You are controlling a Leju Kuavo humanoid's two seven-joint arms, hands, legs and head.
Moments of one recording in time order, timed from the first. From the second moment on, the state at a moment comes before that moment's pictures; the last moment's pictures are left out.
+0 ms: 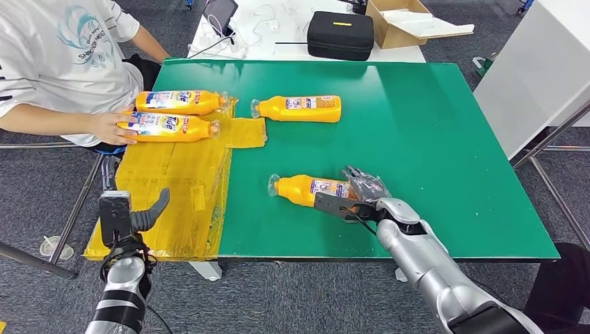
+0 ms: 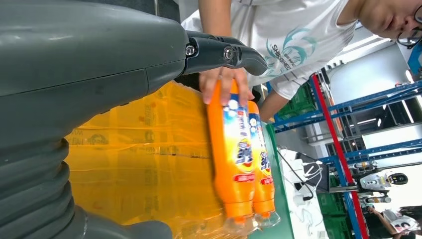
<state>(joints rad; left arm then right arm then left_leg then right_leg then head) -0.26 -0.14 -0.01 -0.98 -0.27 0.39 -0.70 -0.56 -0.14 0.55 -0.80 0.81 0.08 0.05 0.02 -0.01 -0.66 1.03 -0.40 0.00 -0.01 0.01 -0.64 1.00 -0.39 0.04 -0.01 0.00</state>
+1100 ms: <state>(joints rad) -0.26 -0.18 -0.02 -0.95 -0.22 0.25 -0.70 -0.34 -0.01 0.41 -1.05 0.53 -0.37 -0.28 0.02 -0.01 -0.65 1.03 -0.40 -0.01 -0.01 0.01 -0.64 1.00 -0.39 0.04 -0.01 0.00</state>
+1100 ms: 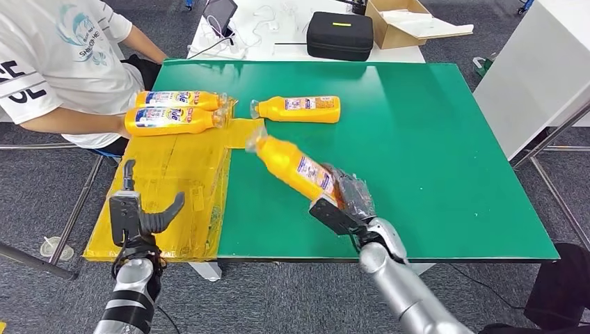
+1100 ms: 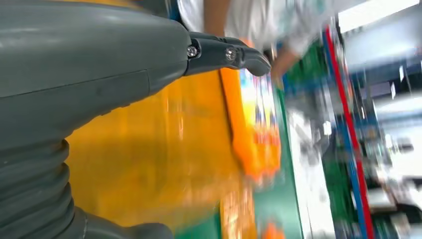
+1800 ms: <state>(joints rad) -0.22 -0.24 -0.09 -1.05 0.00 -0.18 -0.55 -0.13 0.13 0.17 -1.42 0.57 -0.64 -0.49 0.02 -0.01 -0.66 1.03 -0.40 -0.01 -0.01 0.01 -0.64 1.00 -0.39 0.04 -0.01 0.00</state>
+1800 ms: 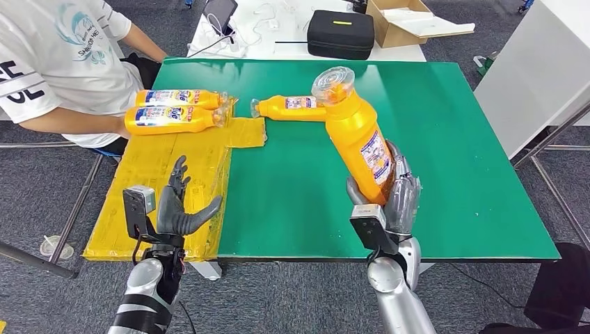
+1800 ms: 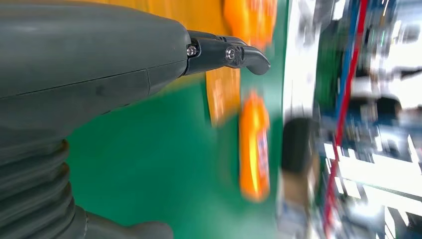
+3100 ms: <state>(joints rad) -0.25 -0.16 -0.38 -1.02 0.36 -0.51 -0.45 -0.23 0.31 0.46 -0.84 0.63 -0.61 -0.62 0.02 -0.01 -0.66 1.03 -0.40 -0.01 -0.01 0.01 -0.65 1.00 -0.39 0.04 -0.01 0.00</state>
